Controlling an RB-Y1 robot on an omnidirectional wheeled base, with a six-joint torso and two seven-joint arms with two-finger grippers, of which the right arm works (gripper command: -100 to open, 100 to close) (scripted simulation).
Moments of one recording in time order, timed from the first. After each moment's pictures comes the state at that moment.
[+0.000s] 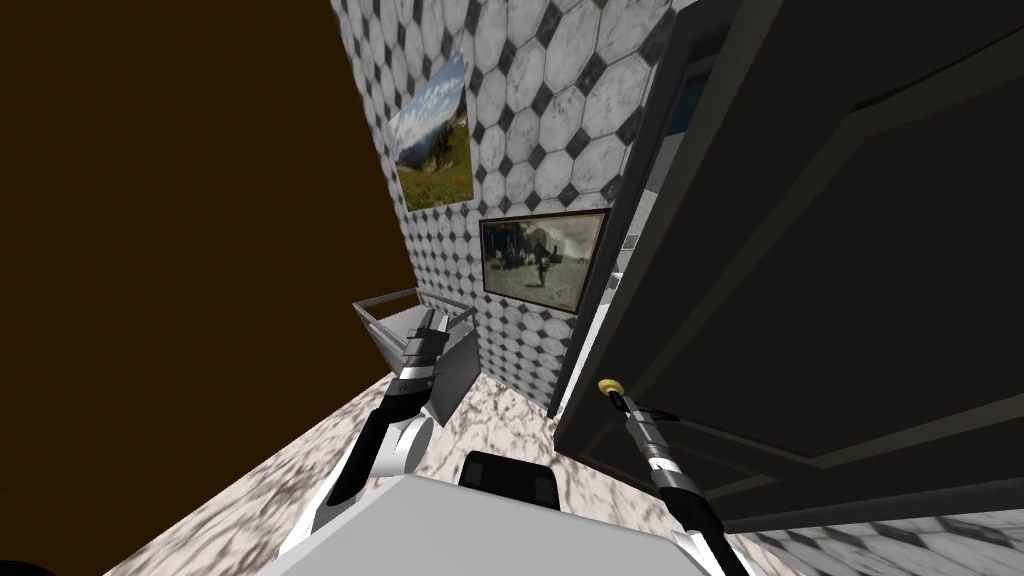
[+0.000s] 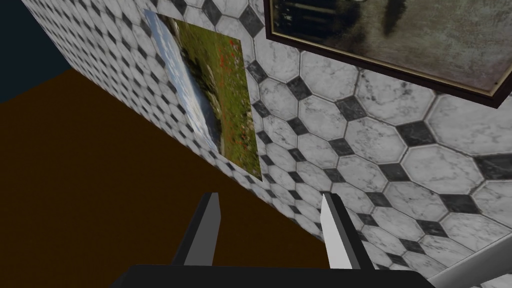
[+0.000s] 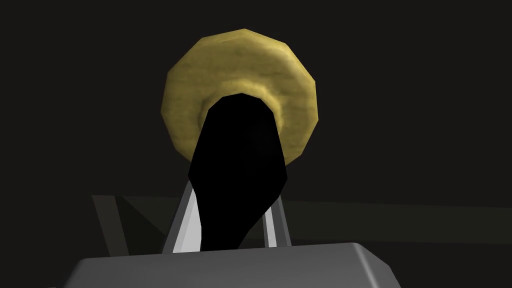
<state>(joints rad) 0.20 -0.43 -0.08 -0.94 -0.07 -0.77 -0.29</state>
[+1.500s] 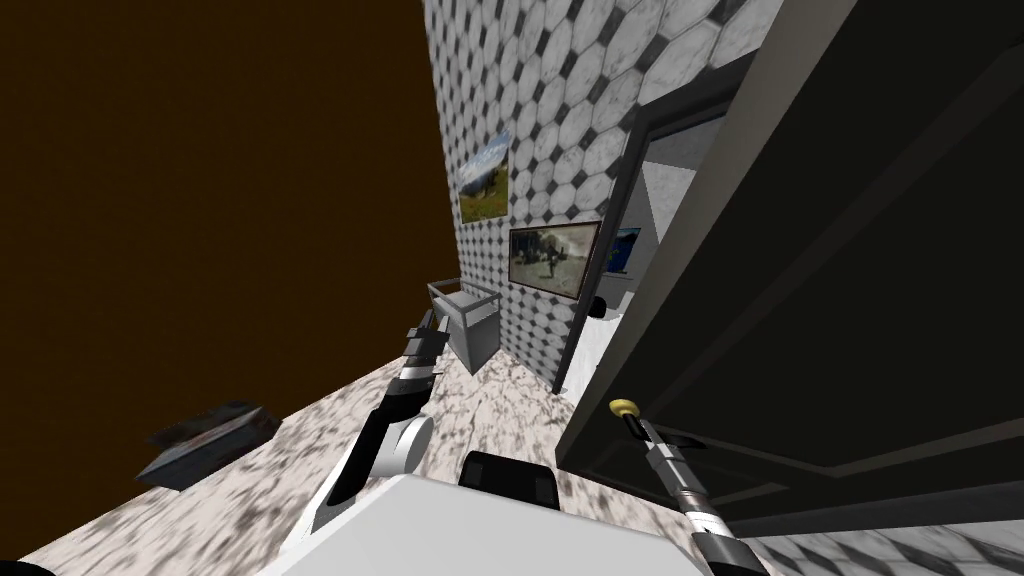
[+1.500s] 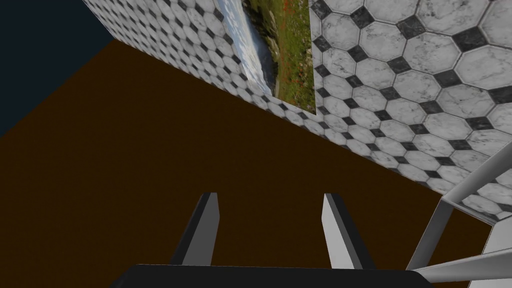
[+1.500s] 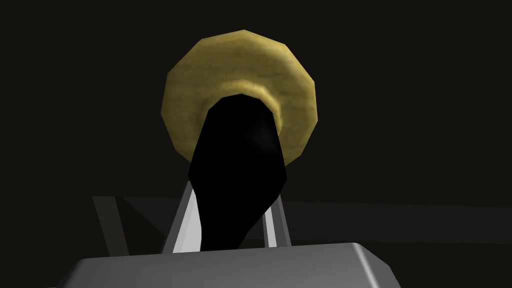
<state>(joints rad) 0.34 -0.50 -0.05 -0.94 -0.05 -0.93 -0.37</state>
